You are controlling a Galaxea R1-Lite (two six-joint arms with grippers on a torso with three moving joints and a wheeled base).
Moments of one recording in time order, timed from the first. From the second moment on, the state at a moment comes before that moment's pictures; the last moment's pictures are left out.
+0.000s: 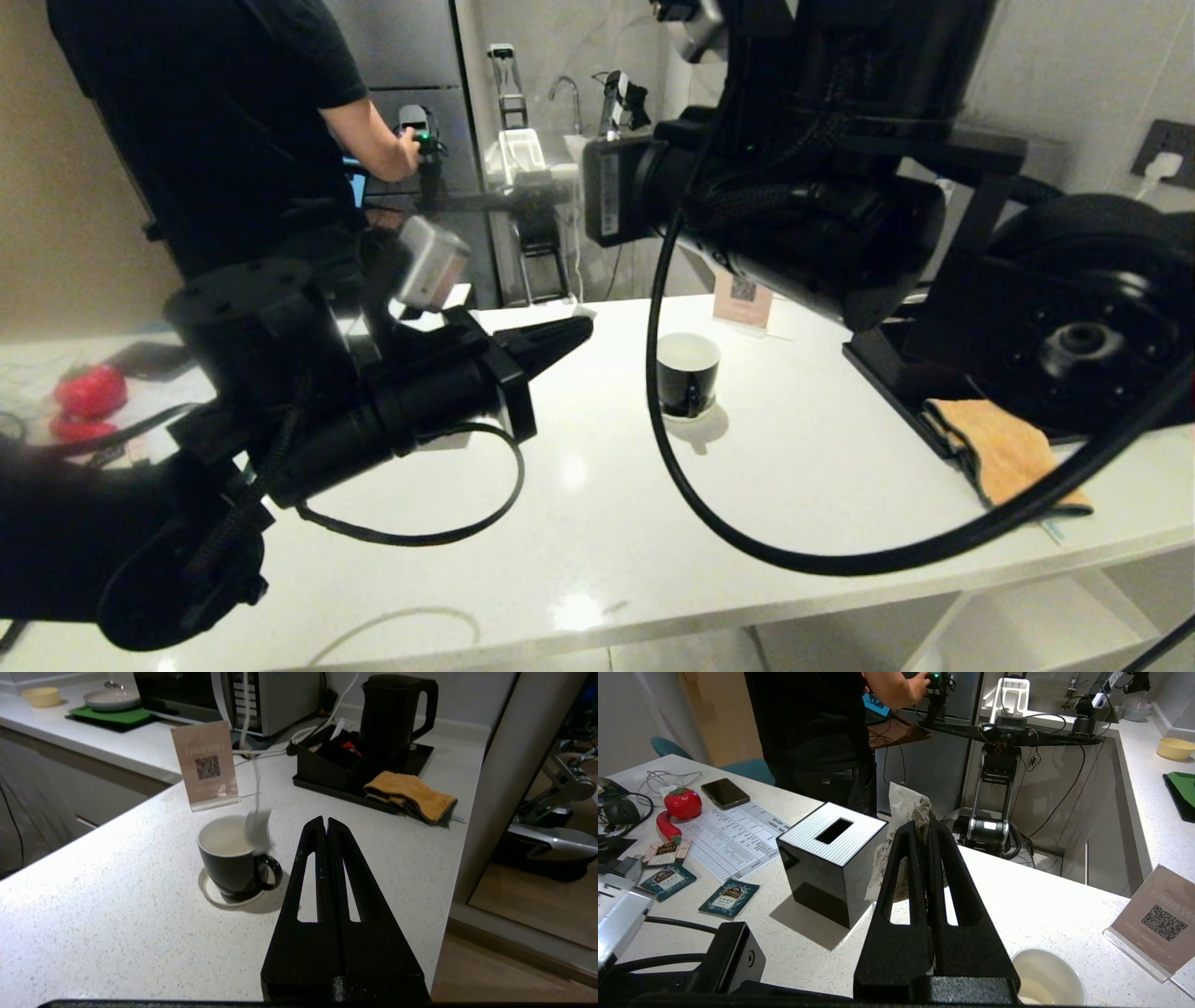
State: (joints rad) left arm -0.54 1.70 -0.66 -1.13 -0.40 -0.05; right arm 0.88 1.84 -1.58 -0.39 -0.31 -0.07
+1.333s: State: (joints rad) left arm -0.54 1.70 -0.59 -1.14 -0.40 -0.02; right arm 0.88 1.84 -1.58 -0.39 -0.33 -0.07
